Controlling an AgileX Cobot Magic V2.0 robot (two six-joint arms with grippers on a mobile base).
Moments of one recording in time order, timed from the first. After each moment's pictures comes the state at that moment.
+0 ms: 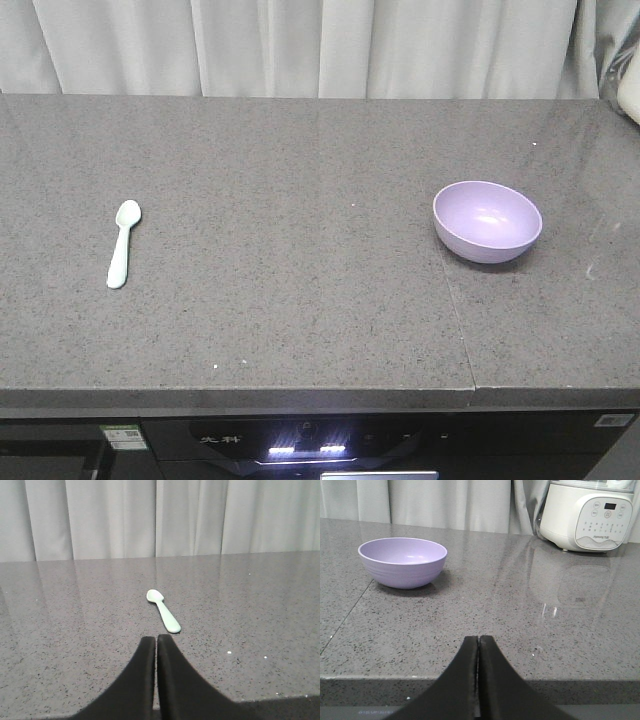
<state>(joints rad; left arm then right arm) -0.07 -0.01 0.03 0.12 0.11 -0.19 -0.12 -0.01 0.03 -0.11 0.19 -0.05</state>
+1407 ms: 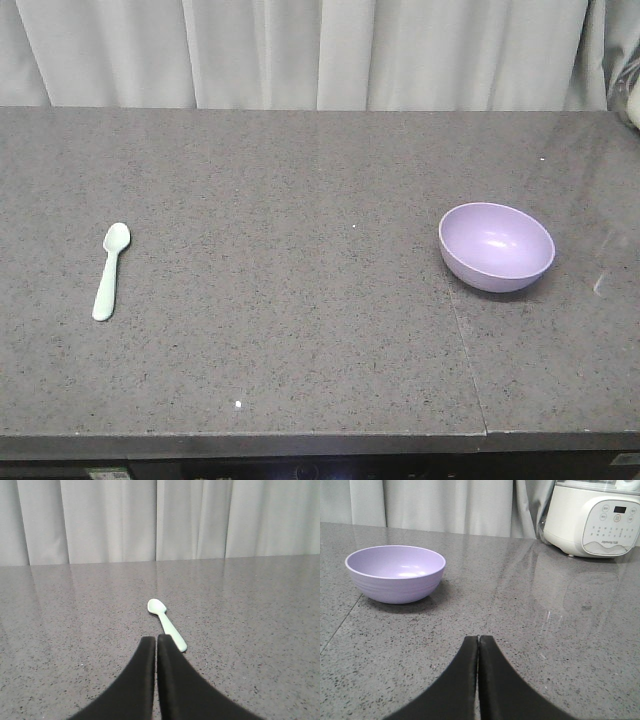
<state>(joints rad) -0.07 -0.01 0.03 0.12 0.11 -0.19 -0.12 -0.01 0.03 -0.11 0.19 -0.05</state>
